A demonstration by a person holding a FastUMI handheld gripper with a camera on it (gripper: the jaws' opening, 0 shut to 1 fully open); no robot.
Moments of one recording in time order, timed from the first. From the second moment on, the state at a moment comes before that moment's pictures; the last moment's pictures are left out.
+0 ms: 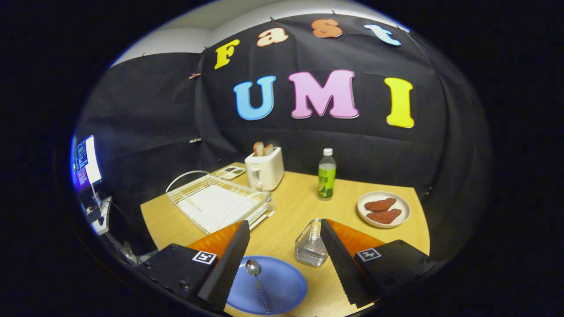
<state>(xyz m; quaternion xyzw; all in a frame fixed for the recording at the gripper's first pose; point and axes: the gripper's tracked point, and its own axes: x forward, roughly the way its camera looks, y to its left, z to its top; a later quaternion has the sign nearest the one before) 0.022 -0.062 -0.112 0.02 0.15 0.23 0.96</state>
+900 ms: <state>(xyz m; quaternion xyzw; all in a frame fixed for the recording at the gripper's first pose) 0.011 -0.095 0.028 0.06 0.03 -0.05 1.00</state>
